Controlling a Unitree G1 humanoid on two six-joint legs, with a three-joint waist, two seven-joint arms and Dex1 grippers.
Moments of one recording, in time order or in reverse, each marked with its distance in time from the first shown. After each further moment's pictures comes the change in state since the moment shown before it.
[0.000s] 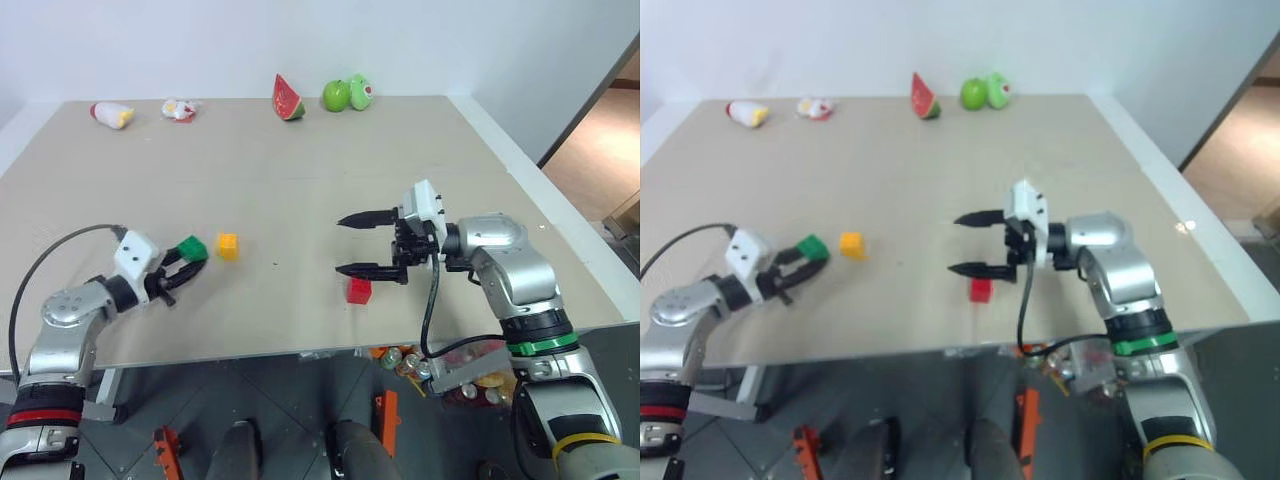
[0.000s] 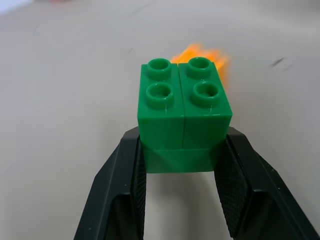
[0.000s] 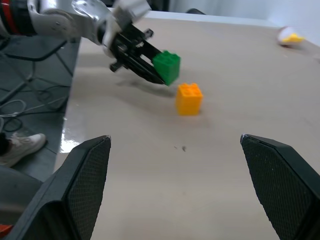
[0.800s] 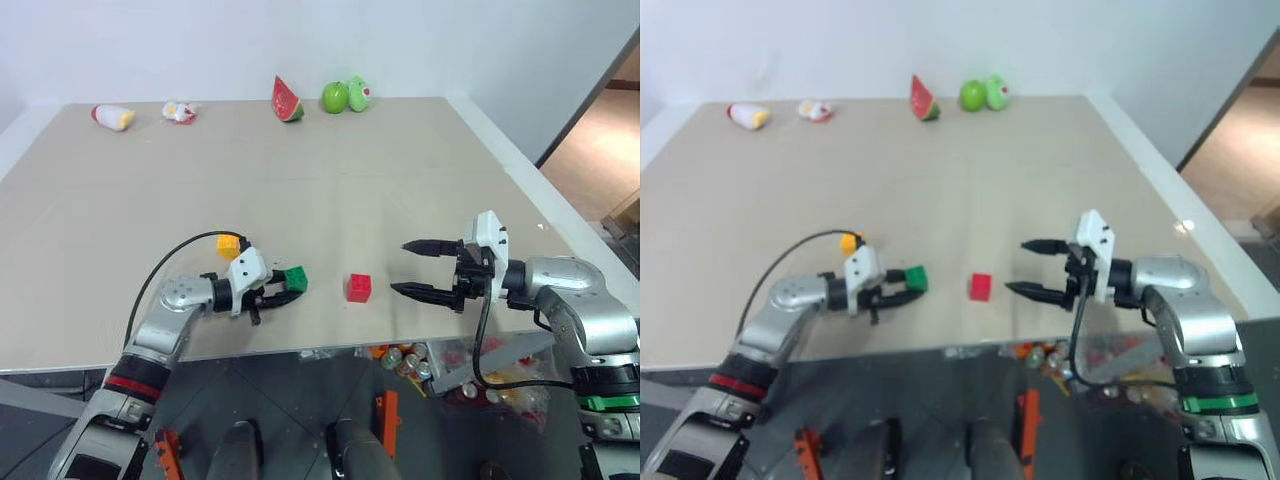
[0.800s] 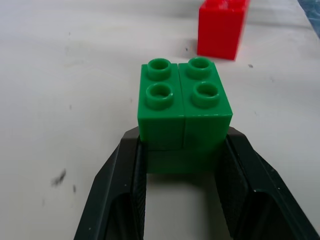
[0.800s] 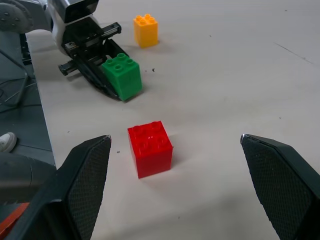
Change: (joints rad) left arm -0.200 -0.239 -0.356 0.135 0.101 -0.048 -0.138; right arm 0.326 -0.182 -0.160 -0.187 0.063 0.131 -0.116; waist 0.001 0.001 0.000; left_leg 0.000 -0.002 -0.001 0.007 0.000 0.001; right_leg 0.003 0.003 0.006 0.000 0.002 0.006
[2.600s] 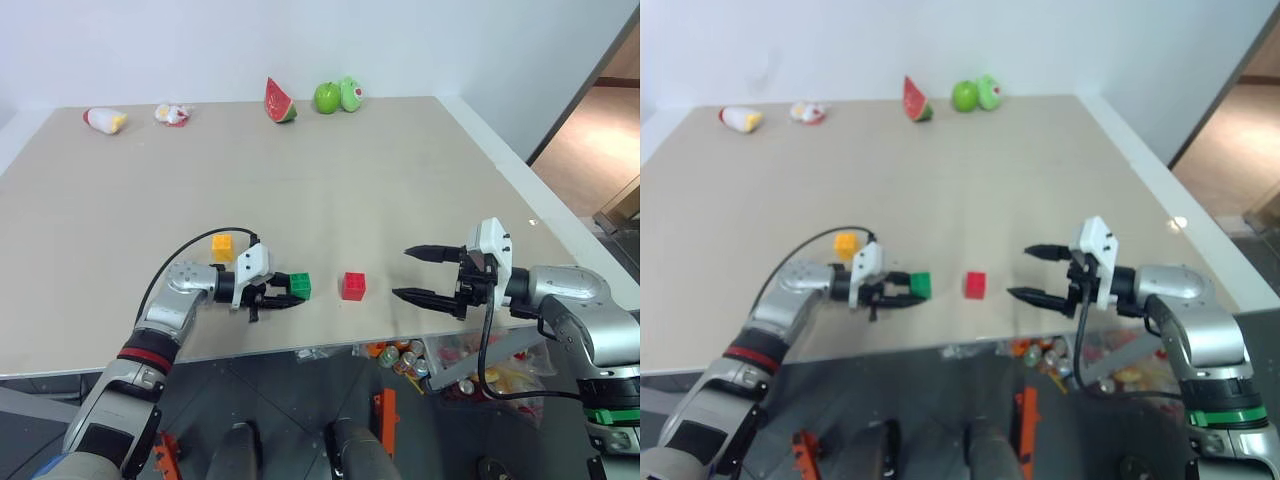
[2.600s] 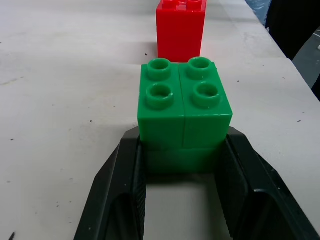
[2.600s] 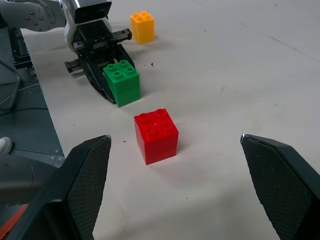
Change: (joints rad) left arm -0.130 0.010 -0.013 0.239 0.004 -0.070 -0.235; right arm 0.038 -0.003 -0.003 -0.041 0.025 0.006 -0.027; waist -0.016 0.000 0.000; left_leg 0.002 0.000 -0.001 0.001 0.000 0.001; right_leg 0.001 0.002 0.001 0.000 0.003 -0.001
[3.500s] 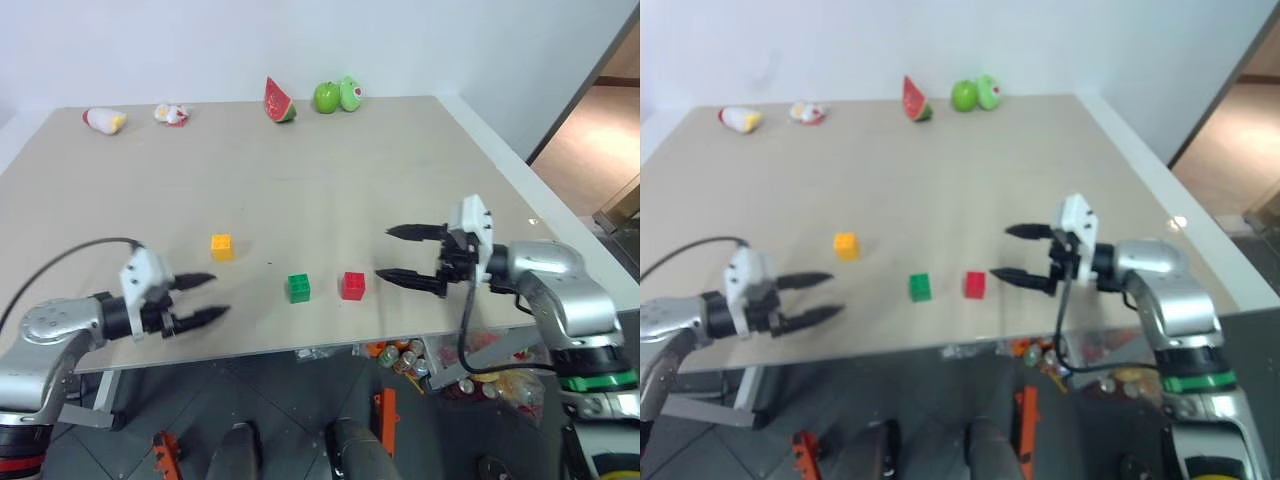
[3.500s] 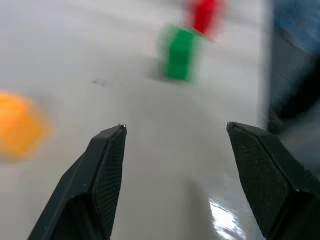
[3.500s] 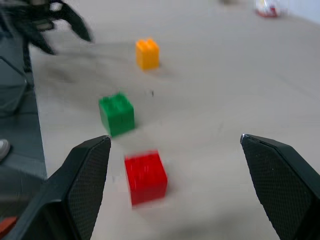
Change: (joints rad) left arm 0.541 0.311 0.475 -0.741 -0.299 0.447 0.286; right arm -0.209 0.094 0.098 0.105 -0.030 -0.057 0.032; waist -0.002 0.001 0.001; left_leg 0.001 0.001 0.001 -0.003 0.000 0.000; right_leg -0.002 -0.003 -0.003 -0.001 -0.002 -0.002
